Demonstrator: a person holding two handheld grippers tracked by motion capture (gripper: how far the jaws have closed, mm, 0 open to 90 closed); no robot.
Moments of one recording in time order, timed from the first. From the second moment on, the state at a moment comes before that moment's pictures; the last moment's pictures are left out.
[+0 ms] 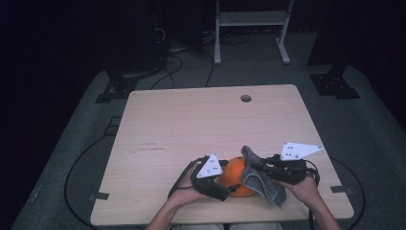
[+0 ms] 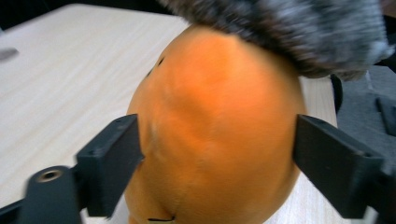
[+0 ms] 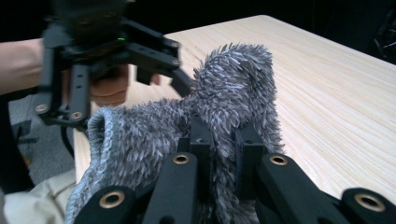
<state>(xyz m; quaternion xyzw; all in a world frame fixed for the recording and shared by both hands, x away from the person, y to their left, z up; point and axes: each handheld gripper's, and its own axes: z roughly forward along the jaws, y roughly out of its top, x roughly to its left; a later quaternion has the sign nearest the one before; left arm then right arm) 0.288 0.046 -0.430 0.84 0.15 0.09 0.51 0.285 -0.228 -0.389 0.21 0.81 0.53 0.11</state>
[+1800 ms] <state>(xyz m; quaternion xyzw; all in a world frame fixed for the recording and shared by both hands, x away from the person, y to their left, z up) 0.283 0.058 -0.421 0.86 0.13 0.15 0.46 0.308 -0.207 -0.405 0.27 0.79 0.55 0.09</state>
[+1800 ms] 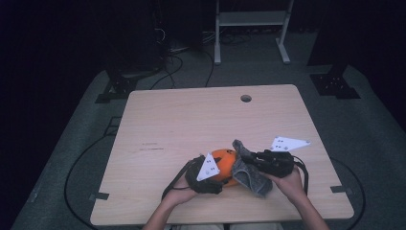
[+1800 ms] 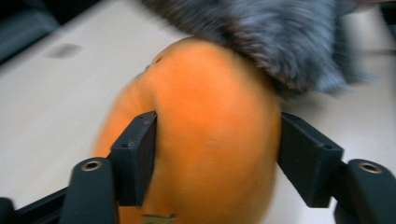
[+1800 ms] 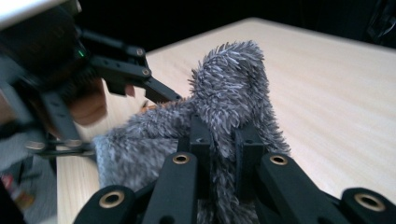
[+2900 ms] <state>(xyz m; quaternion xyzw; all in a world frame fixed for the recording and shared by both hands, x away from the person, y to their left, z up) 0.317 0.049 -0.416 0.90 0.12 0.06 0.42 0.296 -0.219 -0.430 0.23 0.83 0.50 0.03</state>
